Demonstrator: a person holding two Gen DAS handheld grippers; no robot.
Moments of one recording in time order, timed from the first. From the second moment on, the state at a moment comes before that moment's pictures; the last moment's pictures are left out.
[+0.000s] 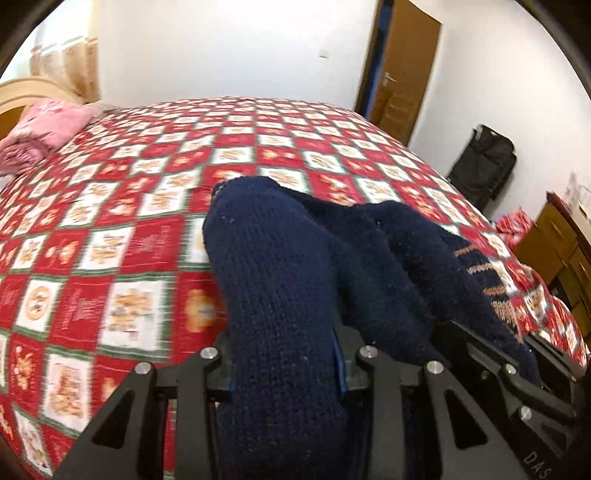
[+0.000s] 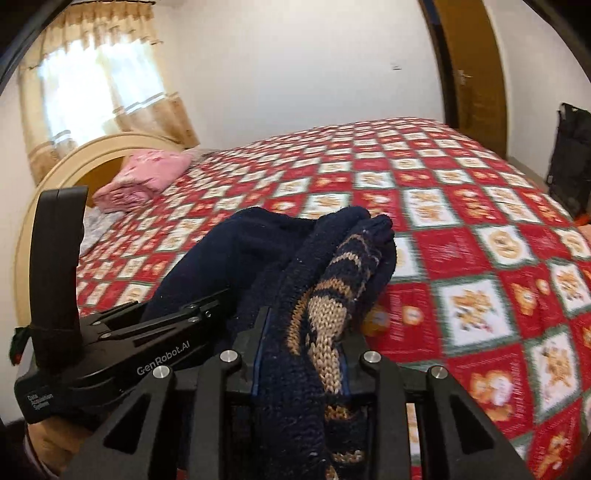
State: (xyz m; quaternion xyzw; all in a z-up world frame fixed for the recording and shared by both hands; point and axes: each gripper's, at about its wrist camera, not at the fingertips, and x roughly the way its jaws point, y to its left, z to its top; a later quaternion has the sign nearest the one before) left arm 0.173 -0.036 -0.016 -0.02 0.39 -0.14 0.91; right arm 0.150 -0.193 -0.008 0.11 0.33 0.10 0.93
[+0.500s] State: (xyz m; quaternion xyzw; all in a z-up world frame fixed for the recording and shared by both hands) left arm 0.229 0.089 -0.012 -0.02 0.38 -0.03 0.92; right arm 0.234 -0.069 -0.021 0.12 0.32 0.16 0.93
